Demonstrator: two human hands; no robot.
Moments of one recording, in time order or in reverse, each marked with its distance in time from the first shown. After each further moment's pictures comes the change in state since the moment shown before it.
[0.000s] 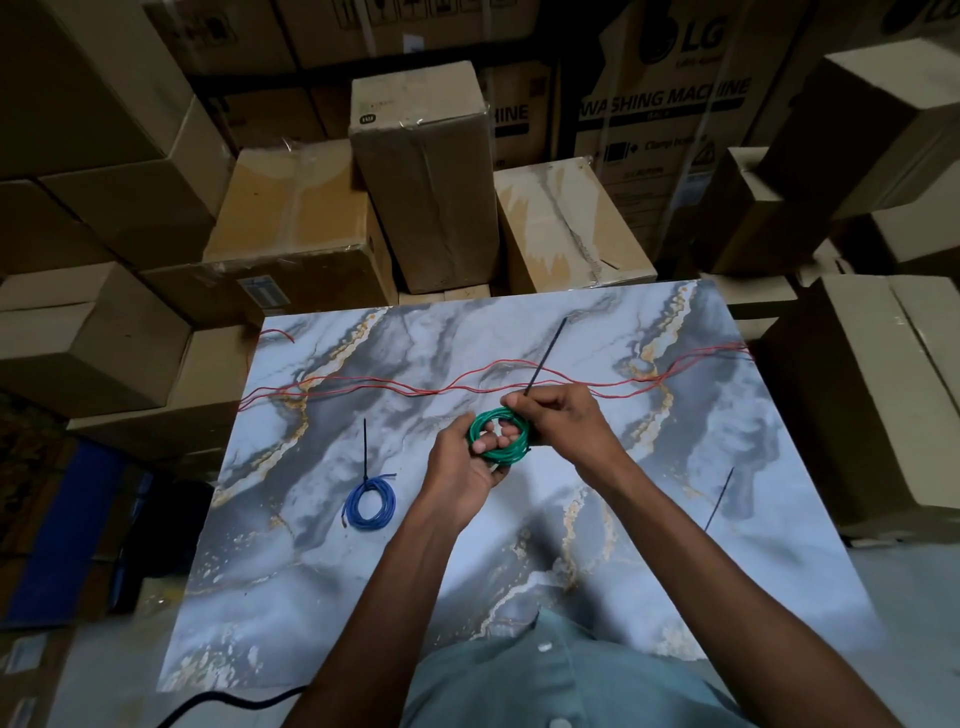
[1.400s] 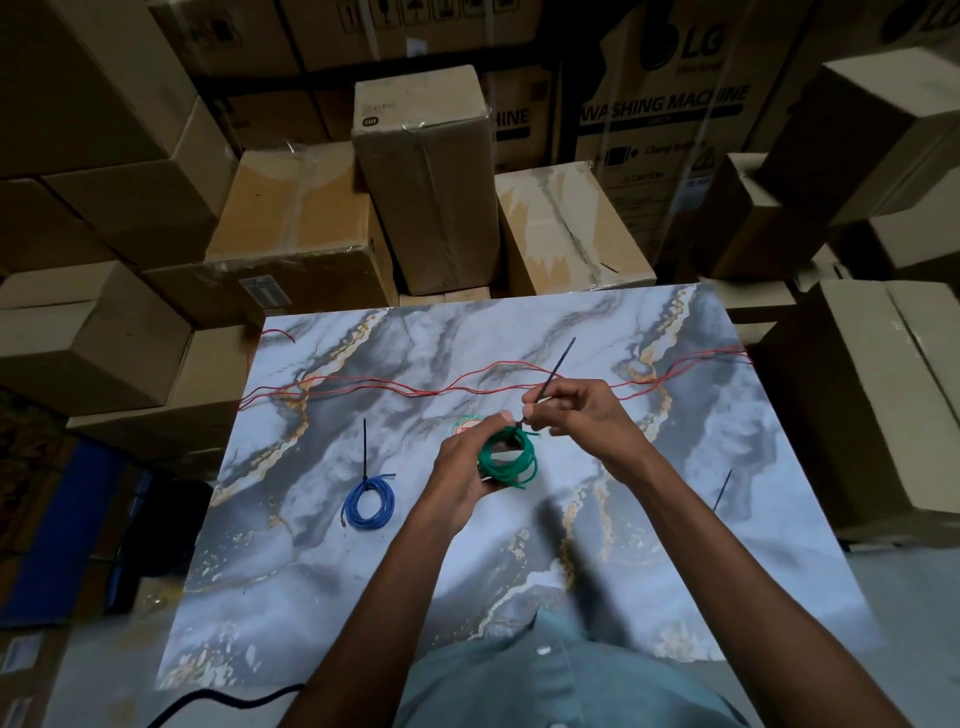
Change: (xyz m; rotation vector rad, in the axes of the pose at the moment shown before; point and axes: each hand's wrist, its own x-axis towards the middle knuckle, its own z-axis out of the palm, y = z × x) left_hand -0.005 -0.007 -0.007 0.309 -0.072 0.117; right_hand -0.005 -0.004 -0.030 0.004 -0.063 0.022
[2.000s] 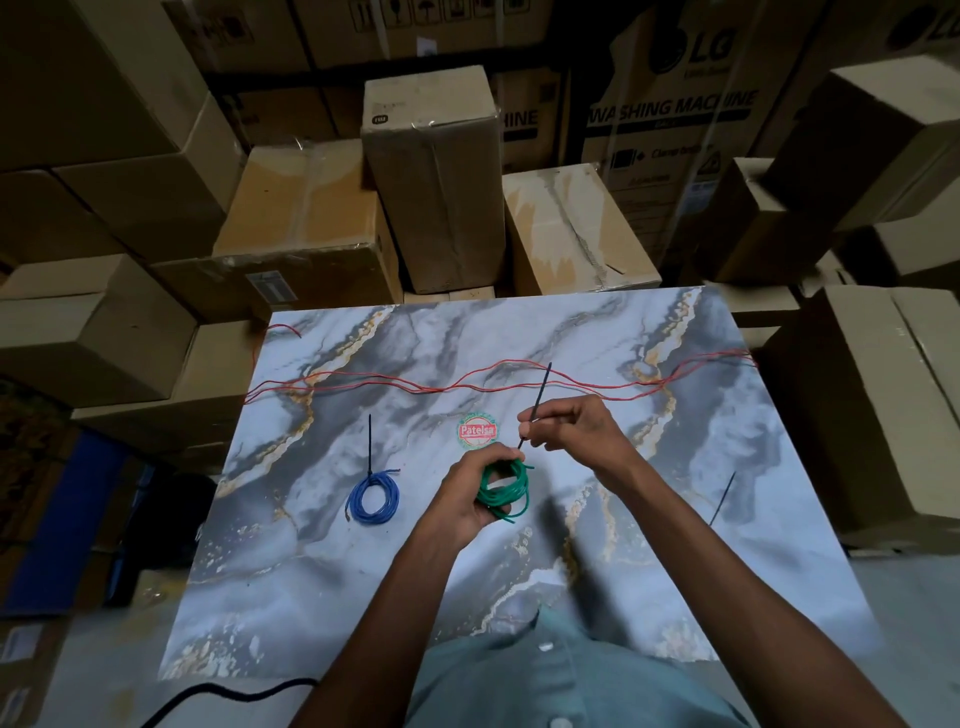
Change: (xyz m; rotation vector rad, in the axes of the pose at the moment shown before) left_hand 0.005 -0.028 -0.014 -0.045 0.005 -0.194; right_hand 0.007 0.028 0.012 -0.057 0.019 0.041
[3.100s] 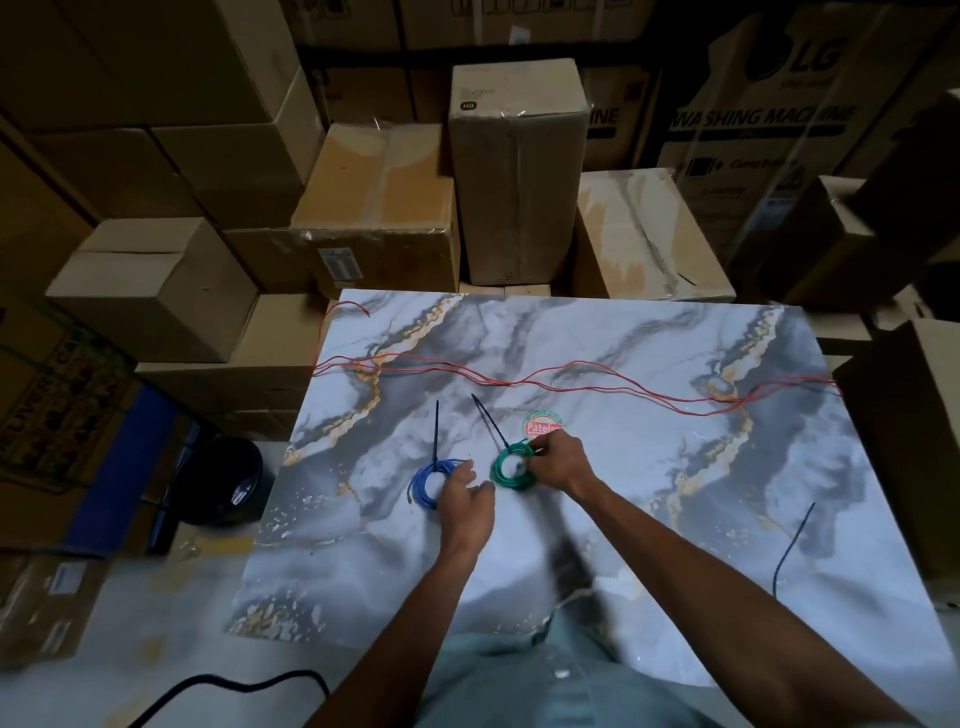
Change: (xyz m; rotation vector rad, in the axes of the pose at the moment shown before) left_hand 0.028 -0.040 -0.103 0.323 0.483 0.366; right_hand 0.067 0.073 0.125 -0.587 0.011 0.285
